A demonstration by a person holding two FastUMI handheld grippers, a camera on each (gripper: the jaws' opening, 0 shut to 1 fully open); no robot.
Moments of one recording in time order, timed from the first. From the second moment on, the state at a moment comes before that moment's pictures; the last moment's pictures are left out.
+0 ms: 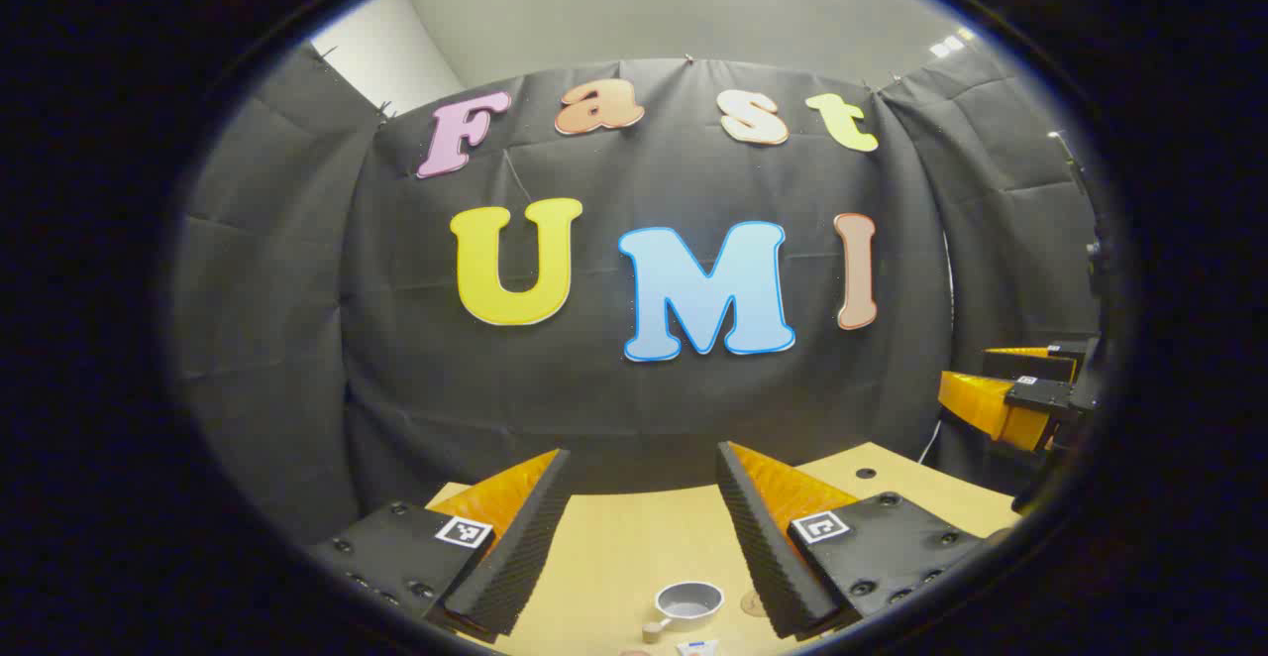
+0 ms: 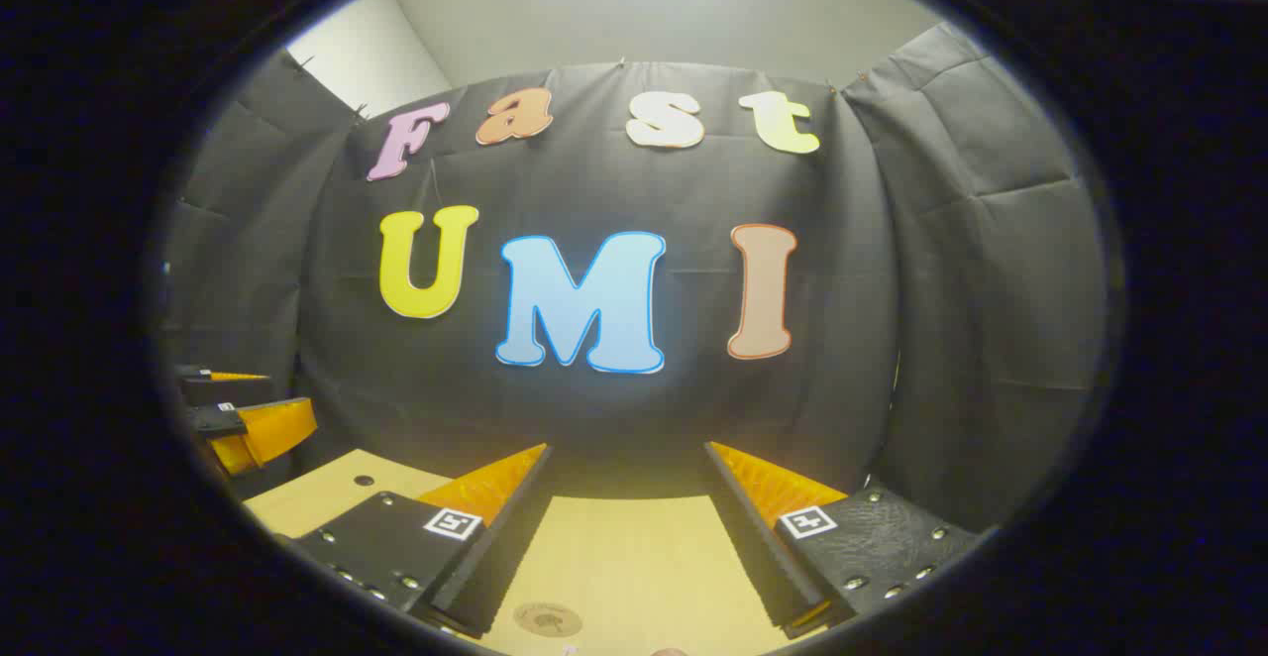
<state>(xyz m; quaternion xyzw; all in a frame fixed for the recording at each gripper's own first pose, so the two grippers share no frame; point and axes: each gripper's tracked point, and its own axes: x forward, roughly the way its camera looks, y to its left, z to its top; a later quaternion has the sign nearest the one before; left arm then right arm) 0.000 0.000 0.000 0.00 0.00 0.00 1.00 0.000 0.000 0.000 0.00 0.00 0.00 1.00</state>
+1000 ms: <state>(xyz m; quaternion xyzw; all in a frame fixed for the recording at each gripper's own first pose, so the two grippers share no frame) 0.005 -0.028 -0.058 -0.01 0.08 0.00 1.00 0.003 0.012 -0.046 0.00 0.09 0.04 1.00</state>
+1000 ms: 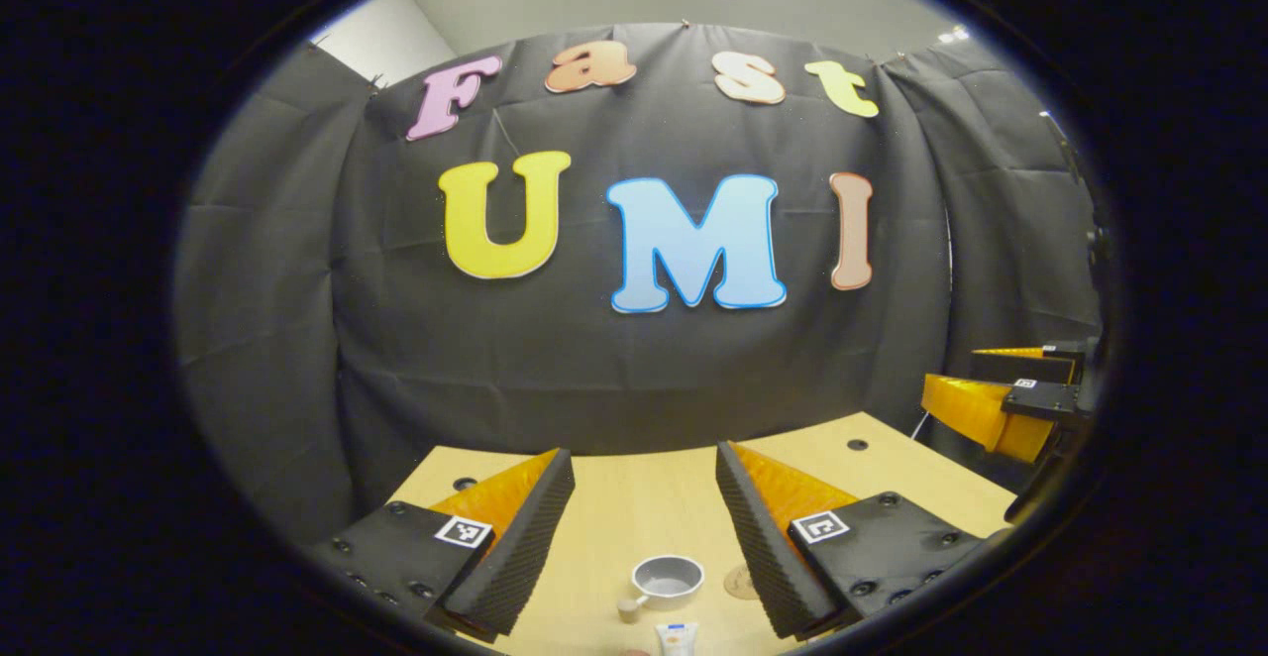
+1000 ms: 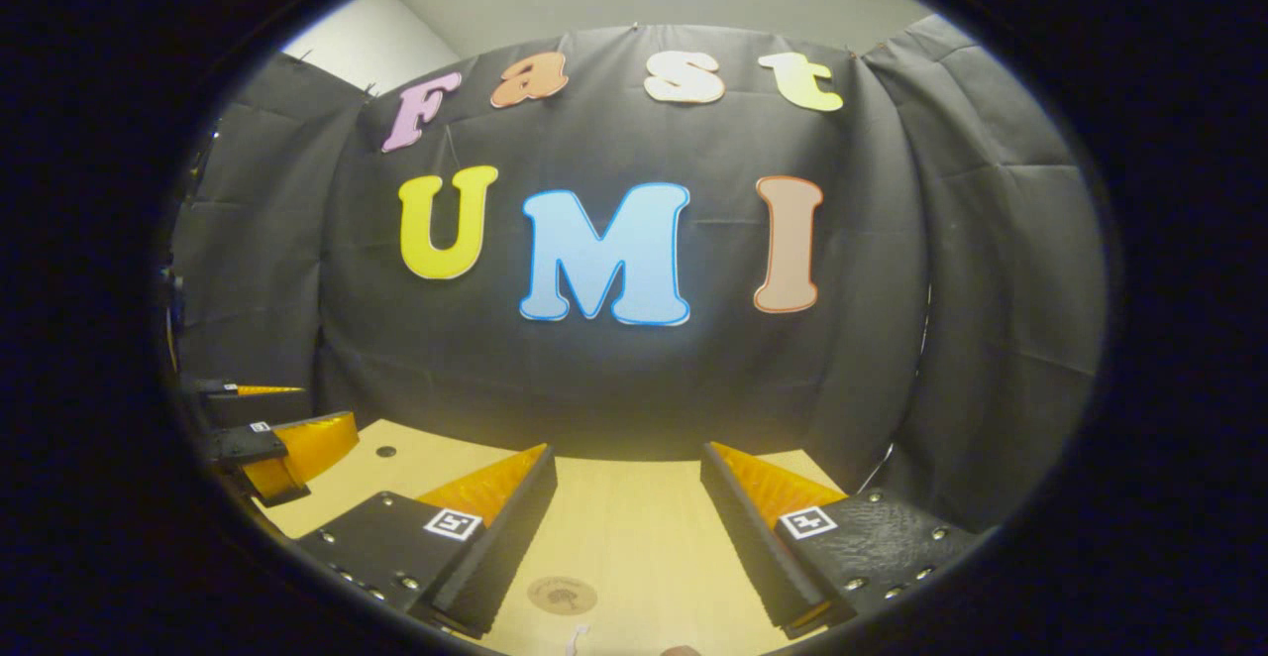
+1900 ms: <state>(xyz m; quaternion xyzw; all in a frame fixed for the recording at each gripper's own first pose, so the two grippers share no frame) -0.037 -0.058 -0.243 -0.04 0.33 -0.05 0.94 -0.028 0.041 -0.200 0.01 0.36 0.06 0.93</state>
